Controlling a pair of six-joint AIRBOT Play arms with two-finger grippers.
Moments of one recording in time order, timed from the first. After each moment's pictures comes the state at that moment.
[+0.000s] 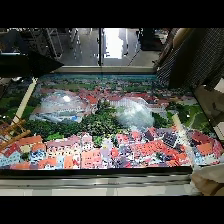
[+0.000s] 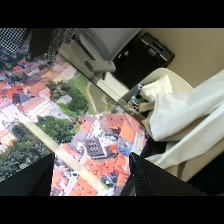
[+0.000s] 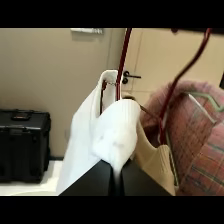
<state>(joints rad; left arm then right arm) 0.11 -1.36 1.91 0.32 -1.44 -1.09 -1.19 -1.30 2.12 -2.31 0.88 1.96</state>
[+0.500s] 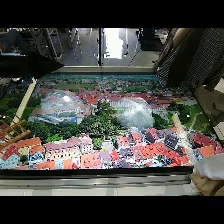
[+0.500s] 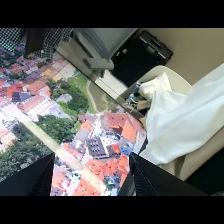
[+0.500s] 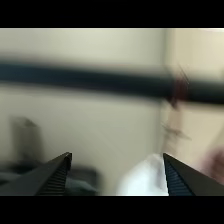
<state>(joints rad) 0.11 -1.36 1.91 0.31 -1.45 -1.09 -1.09 -1.20 2.07 -2.21 0.62 1.94</state>
